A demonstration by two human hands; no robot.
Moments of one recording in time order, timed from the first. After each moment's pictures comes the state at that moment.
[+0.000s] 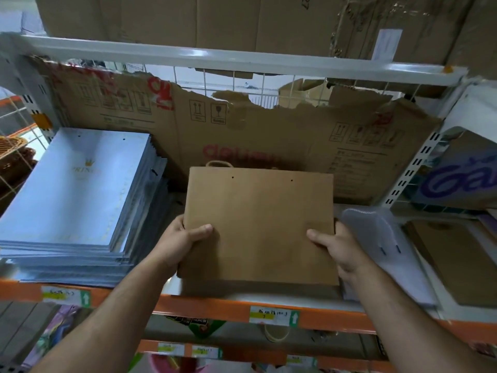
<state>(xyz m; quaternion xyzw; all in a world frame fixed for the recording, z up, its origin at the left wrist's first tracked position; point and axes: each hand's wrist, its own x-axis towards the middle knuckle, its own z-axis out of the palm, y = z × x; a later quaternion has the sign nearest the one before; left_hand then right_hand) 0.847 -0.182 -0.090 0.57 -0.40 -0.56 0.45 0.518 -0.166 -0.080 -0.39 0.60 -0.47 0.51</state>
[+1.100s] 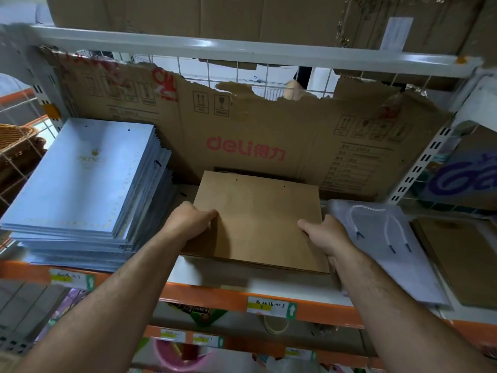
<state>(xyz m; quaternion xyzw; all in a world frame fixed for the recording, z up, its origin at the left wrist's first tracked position) 0.822 -0.194 -0.050 0.79 -0.45 -0.36 0.21 0.535 -0.189 -0.086 -0.43 0.77 -0.28 0.38</state>
